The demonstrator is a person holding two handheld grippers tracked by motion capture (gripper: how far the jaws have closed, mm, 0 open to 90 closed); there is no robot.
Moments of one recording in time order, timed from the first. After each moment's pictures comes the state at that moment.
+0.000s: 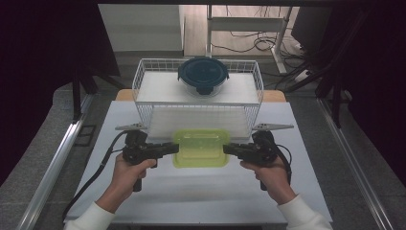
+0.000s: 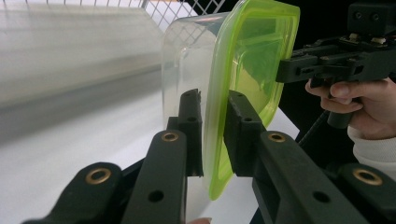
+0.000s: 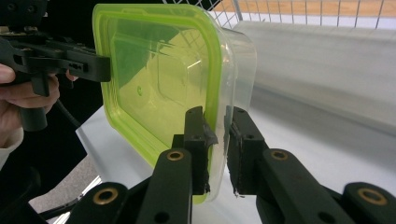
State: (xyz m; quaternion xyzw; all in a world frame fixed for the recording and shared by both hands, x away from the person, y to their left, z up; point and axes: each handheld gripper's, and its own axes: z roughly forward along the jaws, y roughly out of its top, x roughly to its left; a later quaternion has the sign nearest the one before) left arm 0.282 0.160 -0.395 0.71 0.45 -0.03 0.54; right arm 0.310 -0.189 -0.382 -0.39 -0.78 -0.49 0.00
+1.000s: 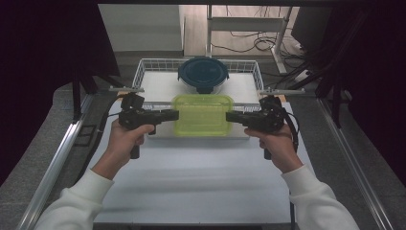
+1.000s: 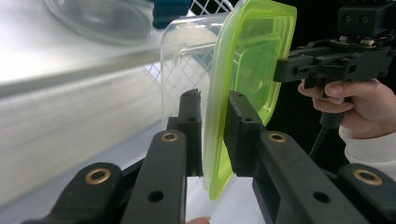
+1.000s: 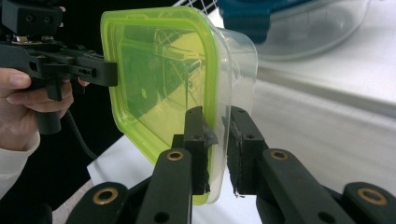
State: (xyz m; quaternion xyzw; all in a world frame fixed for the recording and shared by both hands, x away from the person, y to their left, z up) left arm 0.328 0.167 -0.319 0.72 0.42 -0.01 0.56; right arm 0.355 -0.189 -0.313 -0.37 -0.76 -0.54 -0.01
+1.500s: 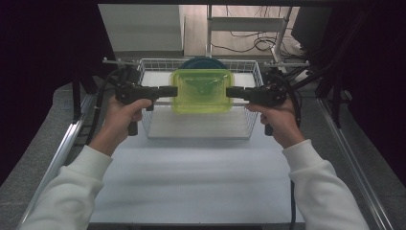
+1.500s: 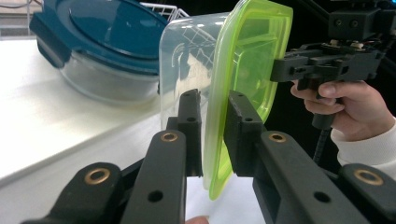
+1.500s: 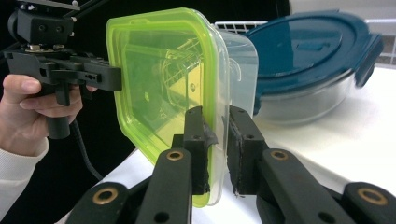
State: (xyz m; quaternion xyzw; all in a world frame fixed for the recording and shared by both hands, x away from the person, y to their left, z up) left arm 0.361 0.175 -0.279 0.71 0.41 -0.01 0.58; right arm 0.392 -0.185 -0.269 -0.35 -0.75 -0.55 -0.01
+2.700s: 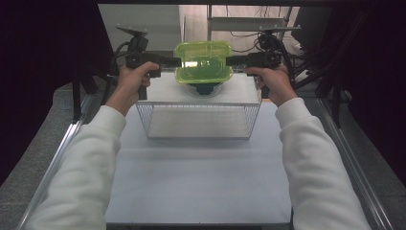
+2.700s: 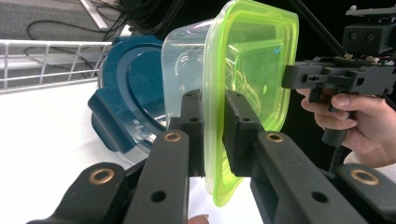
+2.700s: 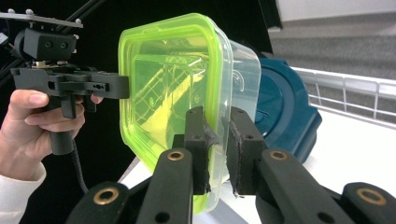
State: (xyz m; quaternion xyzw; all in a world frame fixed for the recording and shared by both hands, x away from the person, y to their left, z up) left arm 0.458 0.178 -0.267 0.67 0.47 -0.05 0.57; right arm 0.485 -0.177 -0.240 -0.41 -0.74 -0.53 0.02
